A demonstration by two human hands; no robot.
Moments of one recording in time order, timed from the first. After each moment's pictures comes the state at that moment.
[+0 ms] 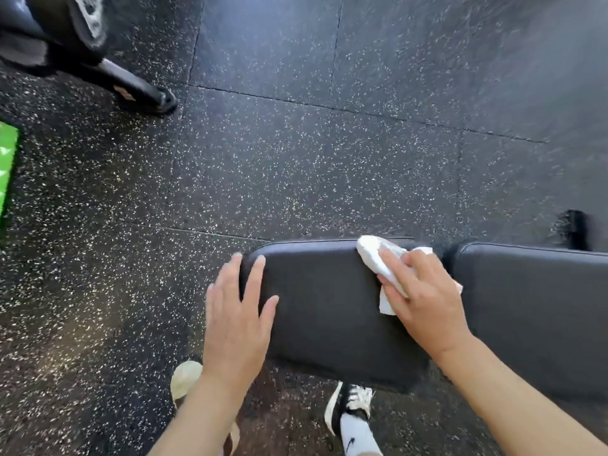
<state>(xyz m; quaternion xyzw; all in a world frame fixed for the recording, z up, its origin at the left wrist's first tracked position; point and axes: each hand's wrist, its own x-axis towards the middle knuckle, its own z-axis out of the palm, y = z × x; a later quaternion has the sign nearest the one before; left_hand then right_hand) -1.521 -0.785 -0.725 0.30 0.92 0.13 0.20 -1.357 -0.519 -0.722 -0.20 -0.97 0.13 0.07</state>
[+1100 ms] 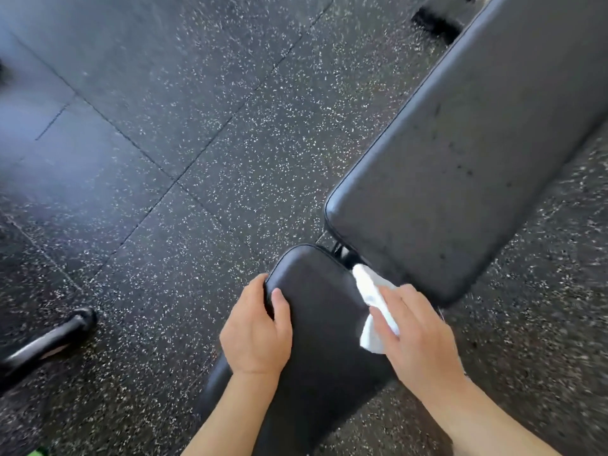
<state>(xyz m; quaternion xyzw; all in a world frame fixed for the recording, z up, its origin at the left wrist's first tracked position) -1.514 -0.588 -0.723 0.51 0.82 0.04 0.25 -1.285 -0.617 -0.726 -0.68 -0.70 0.17 0.13</state>
